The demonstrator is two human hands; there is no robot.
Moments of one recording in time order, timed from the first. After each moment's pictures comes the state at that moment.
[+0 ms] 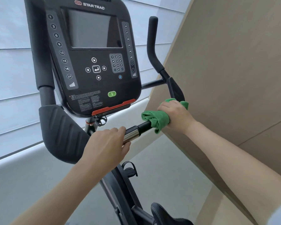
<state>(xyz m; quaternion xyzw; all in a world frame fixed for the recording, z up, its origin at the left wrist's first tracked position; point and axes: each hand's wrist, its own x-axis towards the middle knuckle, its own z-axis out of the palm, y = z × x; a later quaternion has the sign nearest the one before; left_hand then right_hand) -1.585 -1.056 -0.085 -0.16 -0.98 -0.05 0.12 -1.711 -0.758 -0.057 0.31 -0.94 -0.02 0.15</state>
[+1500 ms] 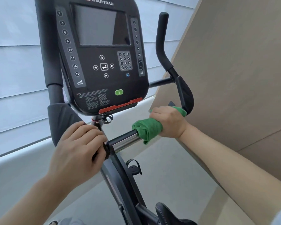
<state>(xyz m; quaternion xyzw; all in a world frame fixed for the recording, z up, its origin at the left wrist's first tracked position) -1.559 -1.138 -0.093 -0.24 -0.89 -0.19 0.34 -1.697 -0.814 -0.070 0.39 -0.90 0.01 0.16</state>
